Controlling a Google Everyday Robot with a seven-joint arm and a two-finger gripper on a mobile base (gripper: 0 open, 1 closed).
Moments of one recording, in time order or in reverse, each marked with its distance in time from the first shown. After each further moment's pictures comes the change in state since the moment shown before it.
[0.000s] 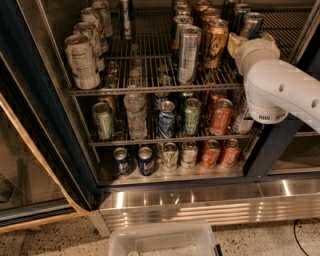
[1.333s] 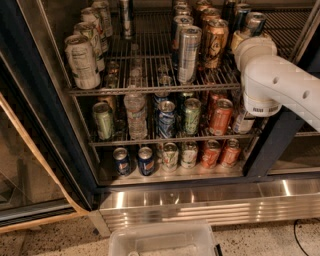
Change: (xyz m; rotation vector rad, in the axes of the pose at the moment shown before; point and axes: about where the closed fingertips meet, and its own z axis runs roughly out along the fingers) arm 0.006 -0.010 0.025 0.044 0.009 0.003
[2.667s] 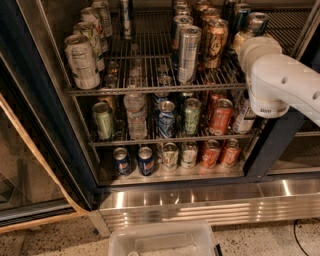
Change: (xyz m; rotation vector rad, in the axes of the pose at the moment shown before) arm -0.005 0.002 -0.009 -0.032 0.009 0.010
